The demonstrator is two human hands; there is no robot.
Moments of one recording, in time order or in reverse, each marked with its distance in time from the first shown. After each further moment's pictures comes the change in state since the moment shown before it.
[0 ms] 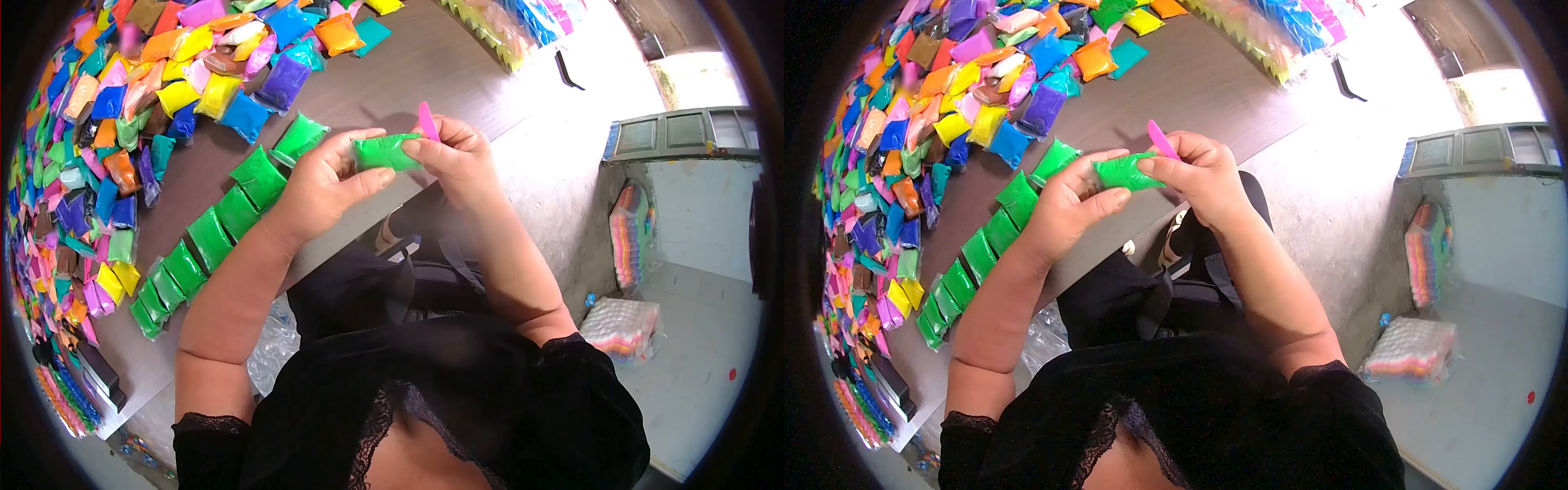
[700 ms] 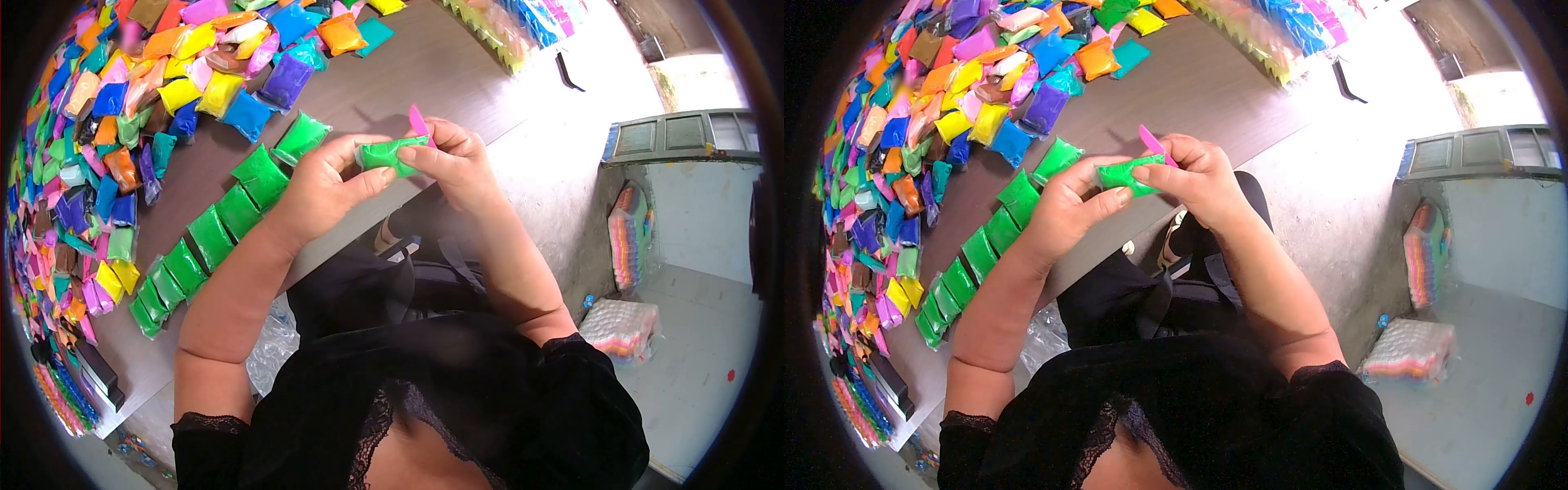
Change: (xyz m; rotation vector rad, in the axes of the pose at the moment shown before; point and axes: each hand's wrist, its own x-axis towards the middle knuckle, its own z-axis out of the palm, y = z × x) left_hand -0.004 0.007 0.002 -0.034 -0.038 -0.025; right_hand 0.003 0.008 -0.004 -0.055 -0.136 -0.066
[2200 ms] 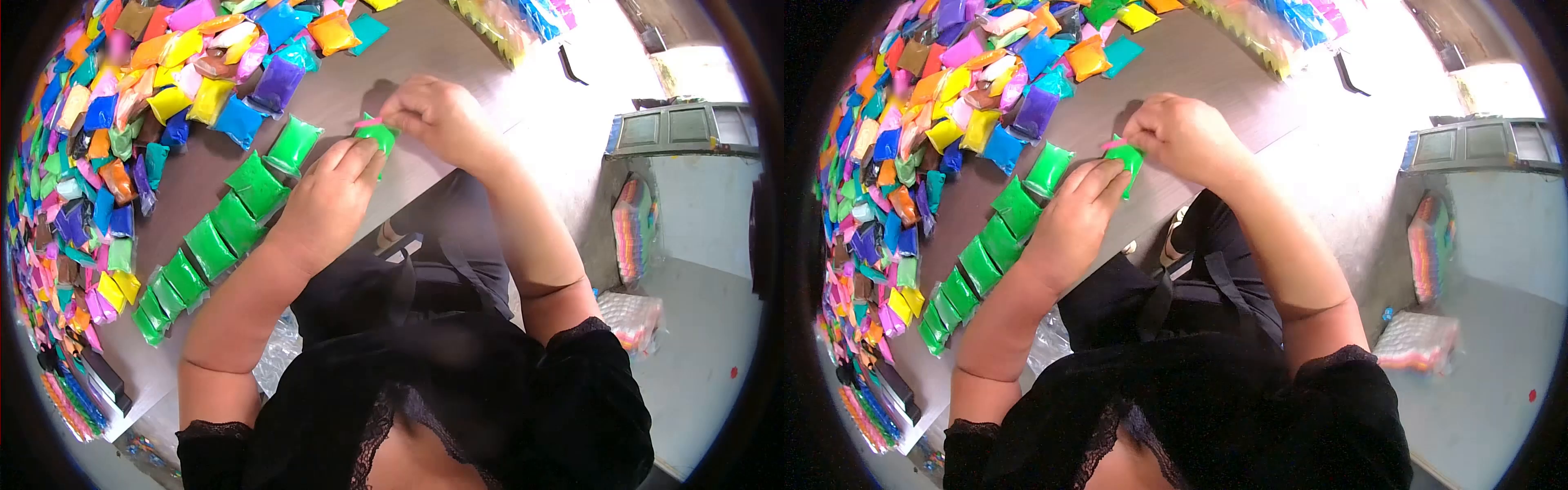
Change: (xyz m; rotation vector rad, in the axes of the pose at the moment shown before) left_hand 0.001 -0.008 0.002 1.338 0.050 0.610; right_hand 0.057 -0.028 -0.018 -1.200 -0.090 -0.406
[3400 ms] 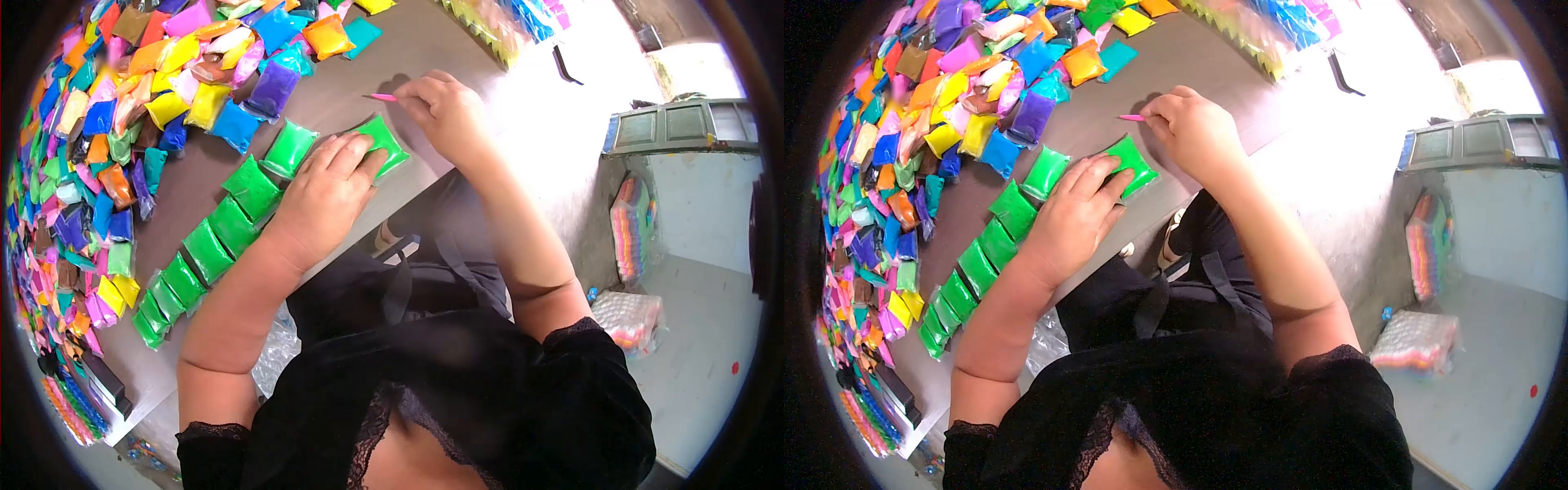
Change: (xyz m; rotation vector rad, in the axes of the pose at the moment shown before) left_hand 0.002 -0.008 0.001 -0.038 -0.090 -0.009; right_hand -0.009 0.013 0.012 -0.074 0.177 0.104
